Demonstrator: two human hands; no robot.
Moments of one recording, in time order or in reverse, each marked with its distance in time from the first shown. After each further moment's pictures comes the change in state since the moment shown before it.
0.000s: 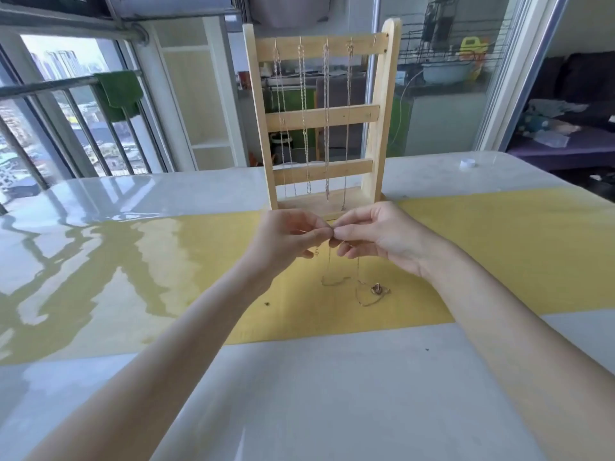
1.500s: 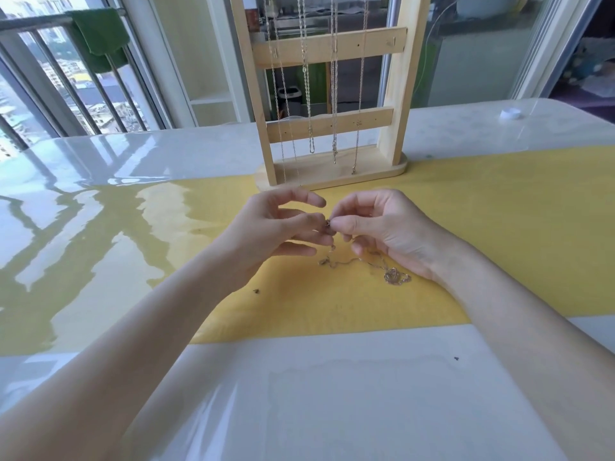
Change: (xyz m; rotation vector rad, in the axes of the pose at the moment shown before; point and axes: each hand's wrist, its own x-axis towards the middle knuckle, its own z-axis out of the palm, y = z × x) left_hand 0.005 -0.019 -0.005 -0.225 -0.099 -0.273; right_hand 0.023 0.044 -0.001 0.075 -0.111 -0.092
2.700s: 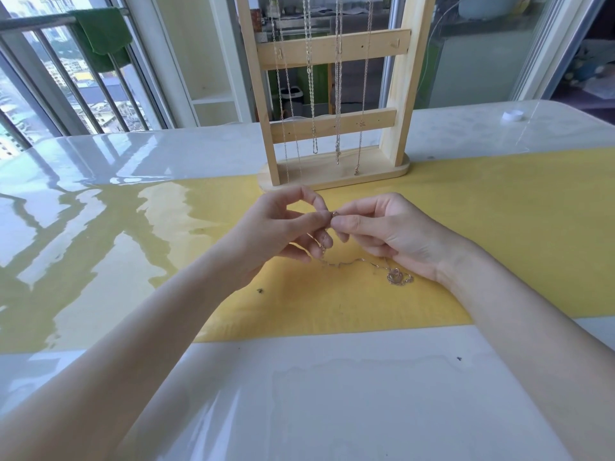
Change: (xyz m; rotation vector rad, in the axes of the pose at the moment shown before) left_hand -0.003 0.002 -0.001 0.093 -0.085 0.038; right_hand -0.002 -0.003 0.000 -0.040 -0.054 0.069
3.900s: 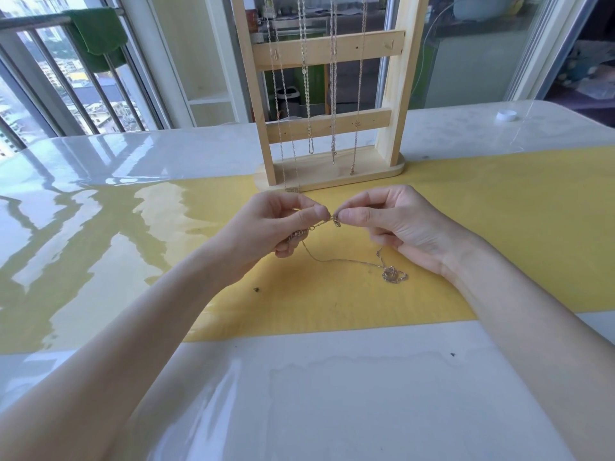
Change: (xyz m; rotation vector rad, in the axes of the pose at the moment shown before) left_hand 0.003 -0.005 -0.006 0.023 -0.024 0.047; right_hand -0.007 -0.009 -0.006 -0.033 0.110 -0.020
